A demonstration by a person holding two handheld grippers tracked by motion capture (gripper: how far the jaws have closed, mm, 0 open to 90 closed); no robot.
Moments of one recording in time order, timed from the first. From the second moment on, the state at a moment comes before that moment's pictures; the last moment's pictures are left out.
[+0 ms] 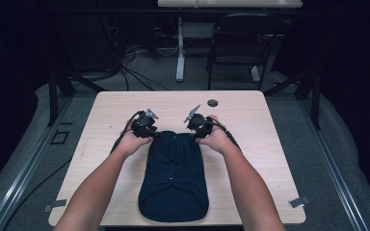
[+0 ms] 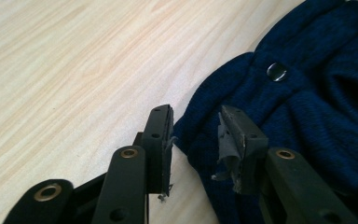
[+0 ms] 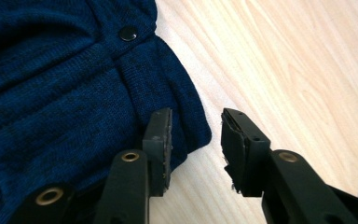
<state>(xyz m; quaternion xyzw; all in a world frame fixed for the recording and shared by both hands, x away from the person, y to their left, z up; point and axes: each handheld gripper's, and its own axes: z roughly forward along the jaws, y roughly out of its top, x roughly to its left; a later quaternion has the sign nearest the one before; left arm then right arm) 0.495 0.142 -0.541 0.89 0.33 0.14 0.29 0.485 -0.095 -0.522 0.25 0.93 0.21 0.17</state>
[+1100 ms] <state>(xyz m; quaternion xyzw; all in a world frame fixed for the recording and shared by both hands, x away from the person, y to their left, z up) 0.492 0.129 -0.548 0.90 0.31 0.16 0.26 0.481 -0.092 -0.534 0.24 0.94 0.19 0.16</state>
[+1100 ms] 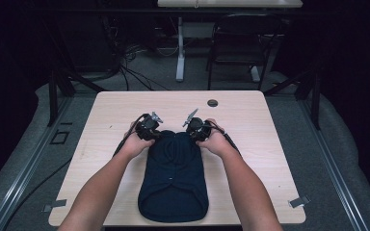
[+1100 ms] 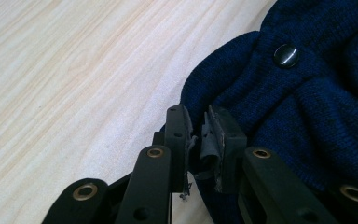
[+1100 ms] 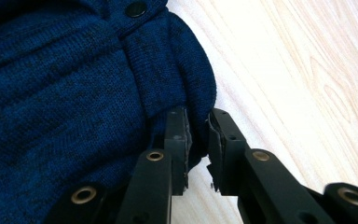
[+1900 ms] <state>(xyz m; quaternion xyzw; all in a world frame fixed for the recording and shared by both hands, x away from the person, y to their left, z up) 0.485 0.137 -0.473 0.88 0.29 0.22 0.30 0.475 -0.096 -0.468 0.22 0.92 0.23 0.22</state>
